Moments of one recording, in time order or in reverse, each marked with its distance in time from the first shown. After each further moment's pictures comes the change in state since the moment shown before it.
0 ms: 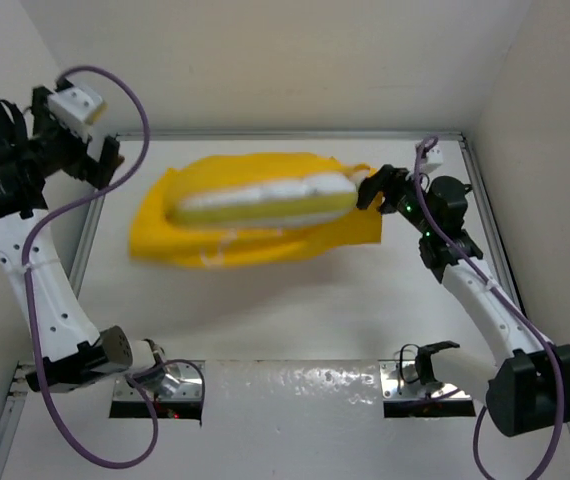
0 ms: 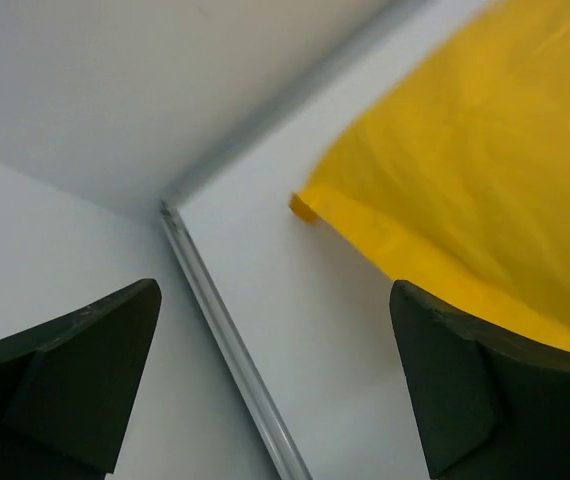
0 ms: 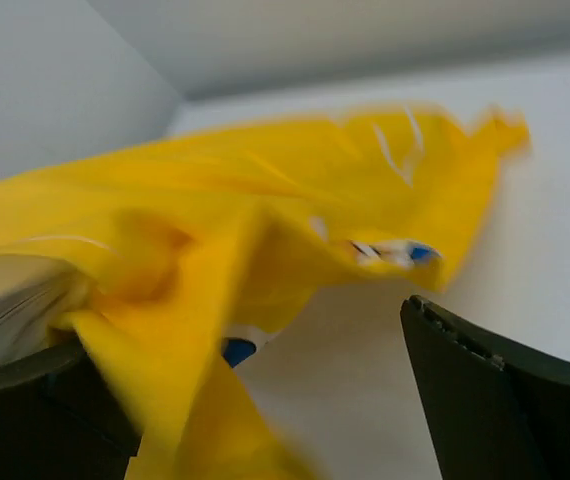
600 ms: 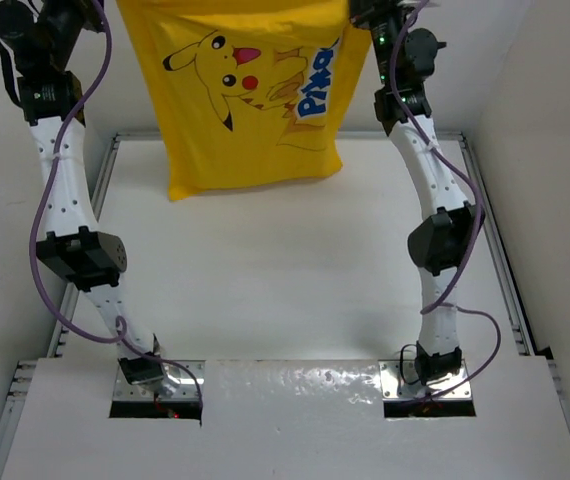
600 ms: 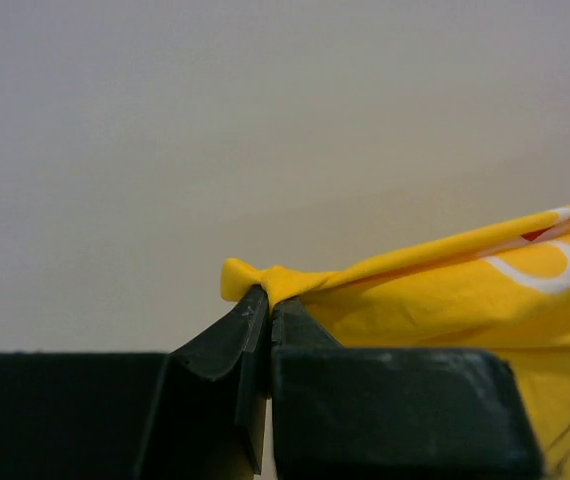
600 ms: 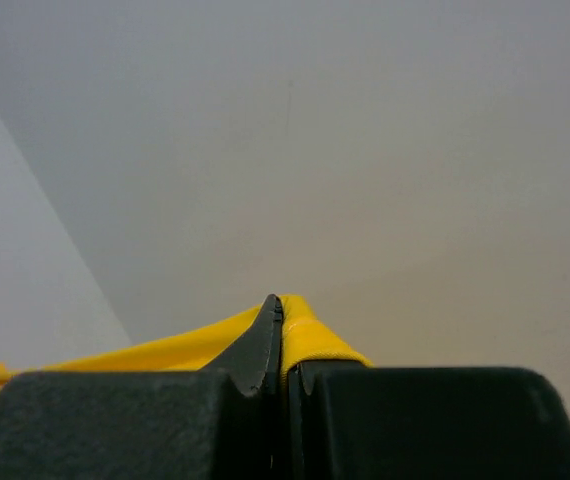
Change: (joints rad) left arm -0.196 0.589 0.498 1.099 -0.248 -0.869; right arm 0.051 1.107 1.668 0.190 0.361 0.108
